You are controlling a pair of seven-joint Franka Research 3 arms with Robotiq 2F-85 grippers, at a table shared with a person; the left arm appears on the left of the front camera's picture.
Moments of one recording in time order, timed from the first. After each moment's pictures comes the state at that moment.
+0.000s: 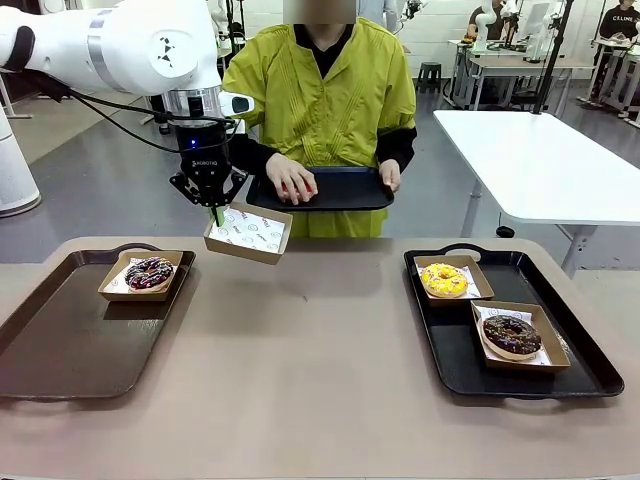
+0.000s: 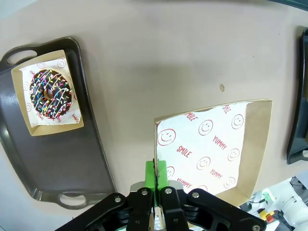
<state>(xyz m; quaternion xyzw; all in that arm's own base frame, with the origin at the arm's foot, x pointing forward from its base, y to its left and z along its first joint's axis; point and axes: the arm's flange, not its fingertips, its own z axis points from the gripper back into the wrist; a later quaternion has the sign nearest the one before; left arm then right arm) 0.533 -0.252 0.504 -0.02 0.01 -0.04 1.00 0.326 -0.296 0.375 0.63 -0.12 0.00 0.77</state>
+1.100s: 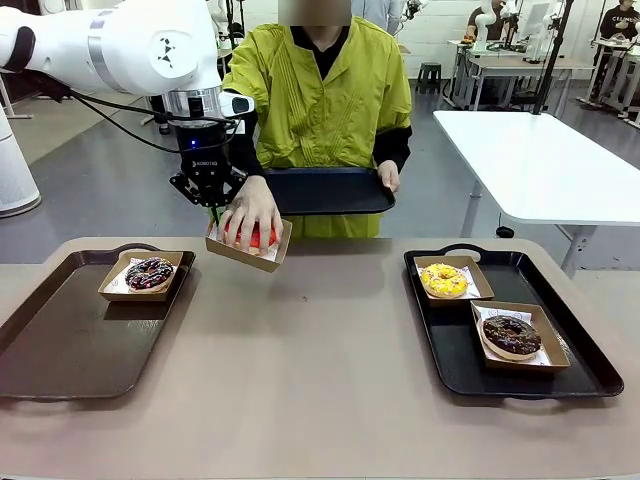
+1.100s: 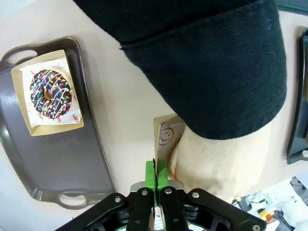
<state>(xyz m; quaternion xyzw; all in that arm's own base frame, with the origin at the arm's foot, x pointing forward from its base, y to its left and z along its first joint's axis) 0.534 -0.251 0.504 -0.02 0.01 -0.04 1.00 0.326 -0.296 0.375 0.63 -0.12 0.00 0.77</state>
